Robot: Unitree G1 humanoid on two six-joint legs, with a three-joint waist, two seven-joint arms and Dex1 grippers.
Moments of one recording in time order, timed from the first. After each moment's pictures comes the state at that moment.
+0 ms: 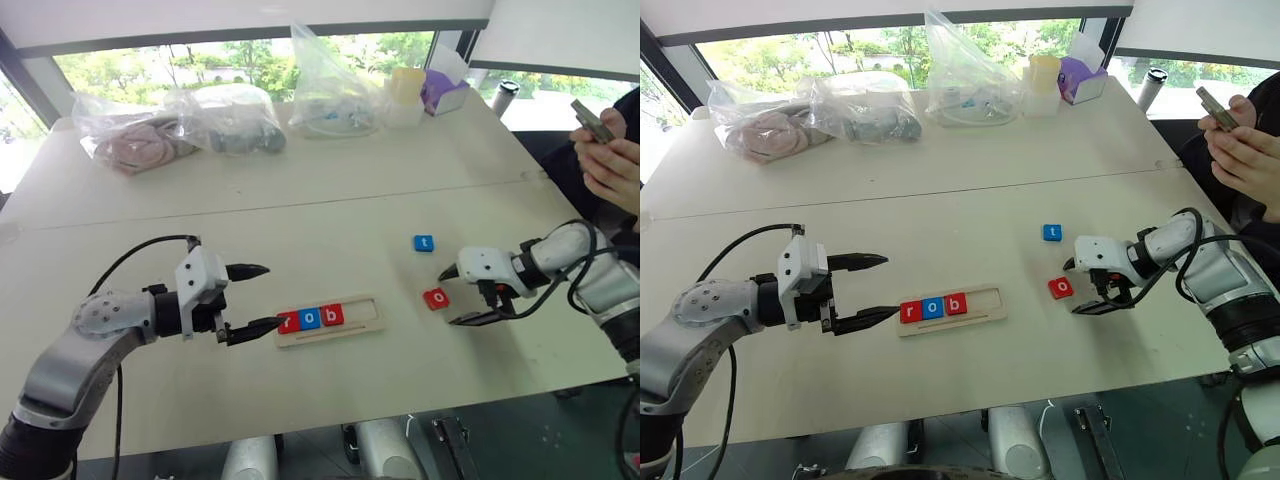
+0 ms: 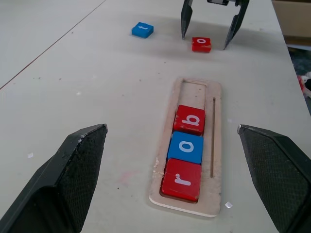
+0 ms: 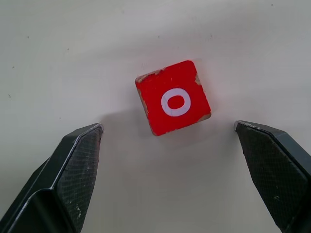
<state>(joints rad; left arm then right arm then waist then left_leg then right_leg) -0.07 0.78 0.07 -0.50 -0.55 0.47 -0.94 -0.61 -1.03 0.38 0.36 0.10 -0.01 1.42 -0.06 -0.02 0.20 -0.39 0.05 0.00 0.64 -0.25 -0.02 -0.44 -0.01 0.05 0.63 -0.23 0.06</state>
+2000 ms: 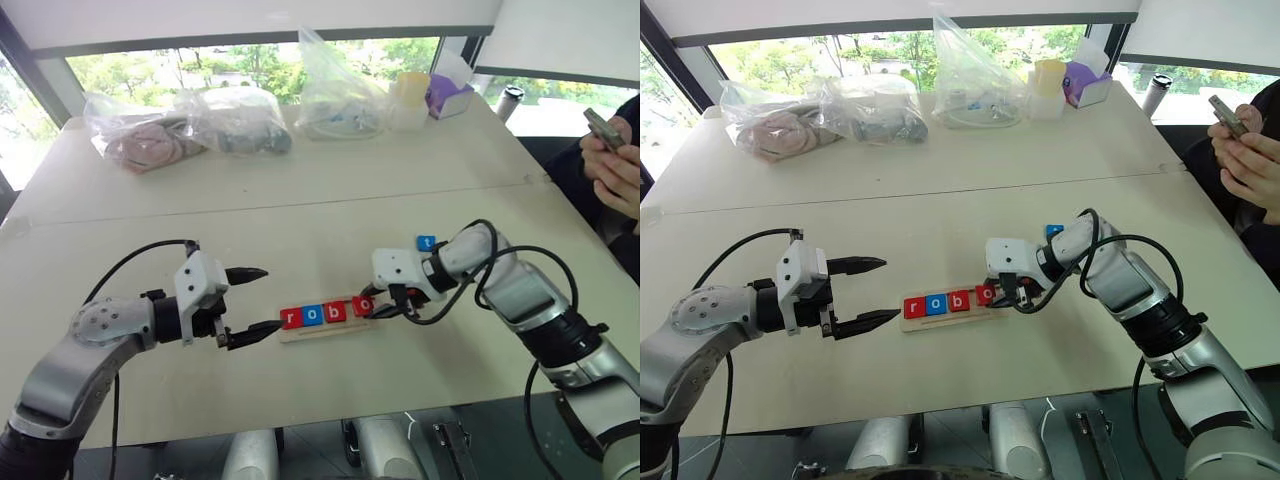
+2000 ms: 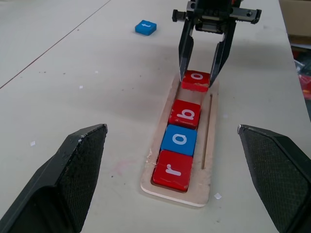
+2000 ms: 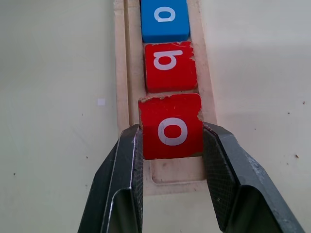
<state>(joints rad) -0.03 0.78 0.08 -0.53 -0.56 0.47 -0.91 -0.65 -0.73 0.44 -0.09 0.03 0.48 1.36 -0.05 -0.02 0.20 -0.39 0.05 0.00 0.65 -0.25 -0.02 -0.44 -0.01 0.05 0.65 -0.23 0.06</state>
